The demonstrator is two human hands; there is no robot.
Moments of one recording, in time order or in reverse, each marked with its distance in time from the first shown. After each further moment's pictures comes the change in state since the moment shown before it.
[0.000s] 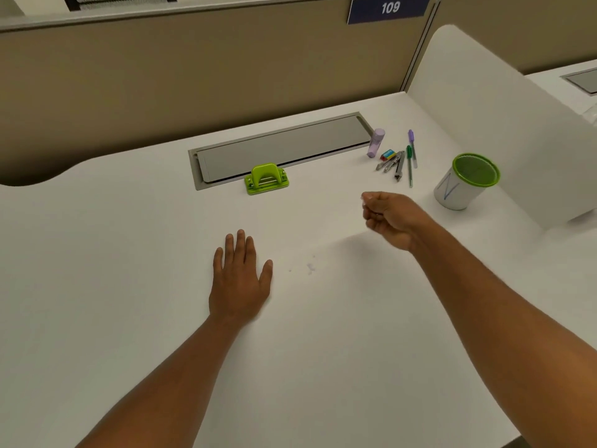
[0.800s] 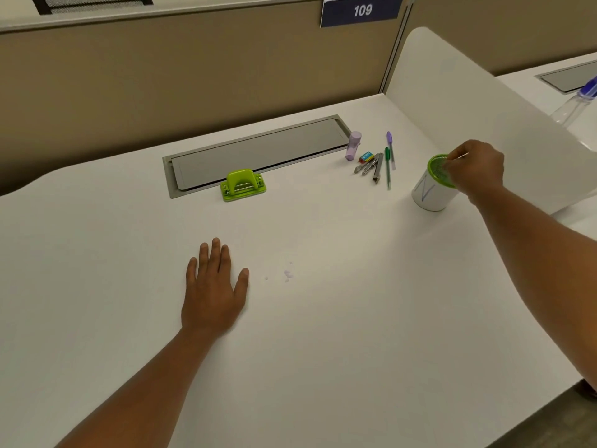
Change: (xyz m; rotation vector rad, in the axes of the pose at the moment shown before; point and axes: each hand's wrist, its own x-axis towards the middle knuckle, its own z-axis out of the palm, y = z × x) left_hand 0.004 0.001 0.003 0.012 0.040 -0.002; right_hand 0.037 -0.085 -0.151 -0.949 0.776 -0.375
